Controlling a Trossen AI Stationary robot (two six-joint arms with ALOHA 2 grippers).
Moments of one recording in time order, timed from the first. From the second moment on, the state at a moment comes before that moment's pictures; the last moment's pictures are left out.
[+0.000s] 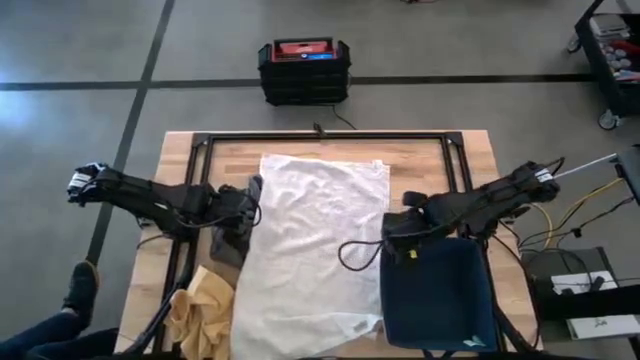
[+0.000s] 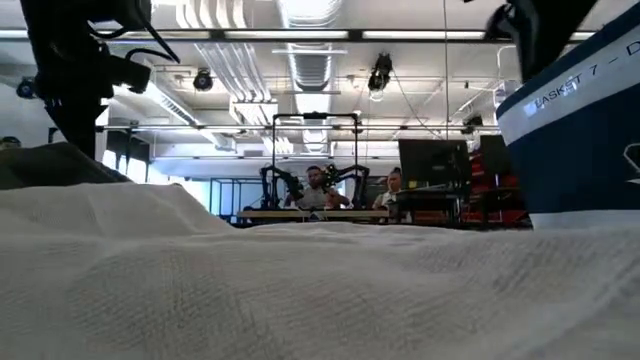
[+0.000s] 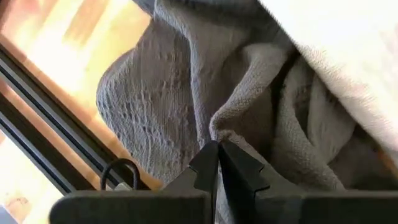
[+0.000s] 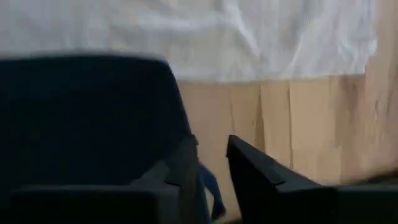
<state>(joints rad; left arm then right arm) -0.16 1.06 0.78 -1.25 -0.32 -0.84 0.35 1.55 1.37 -1.42 0.18 0.50</state>
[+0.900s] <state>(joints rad) -0.16 1.05 0.77 -1.17 -0.31 -0.75 0.32 1.53 1.16 -1.40 0.15 0.28</state>
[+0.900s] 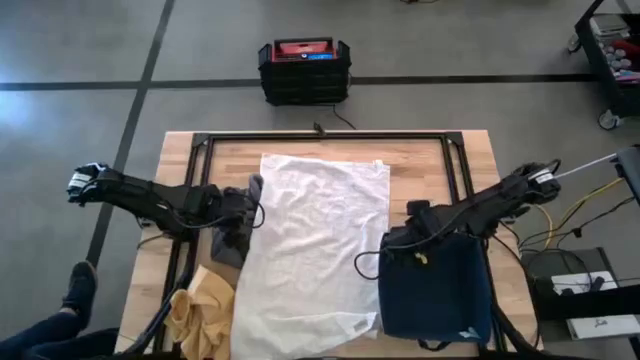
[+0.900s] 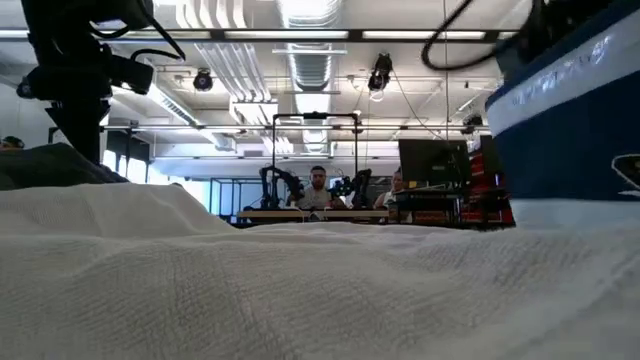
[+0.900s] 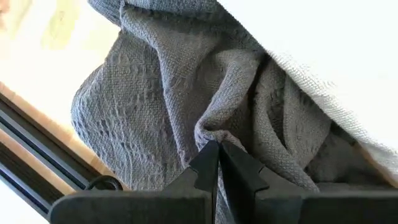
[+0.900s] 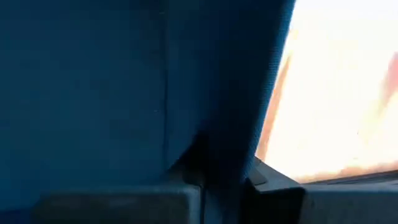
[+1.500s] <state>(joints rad) -0.16 1.05 0.77 -1.15 -0.31 -0.74 -0.28 1.49 1.39 -1.42 0.56 -0.31</state>
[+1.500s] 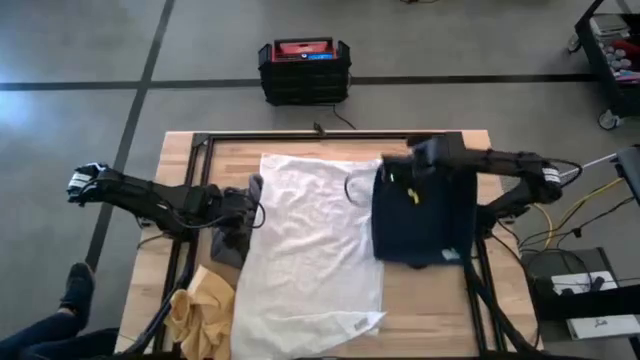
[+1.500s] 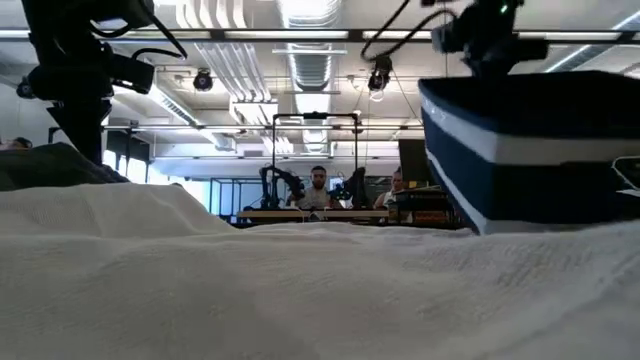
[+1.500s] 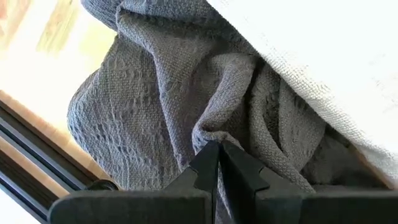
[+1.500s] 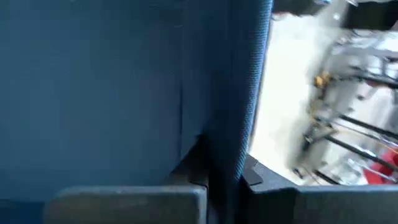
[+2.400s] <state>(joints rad) -0.16 1.02 0.84 -1.16 -0.36 -0.72 -0.77 1.76 1.35 -1.00 0.51 -0.80</state>
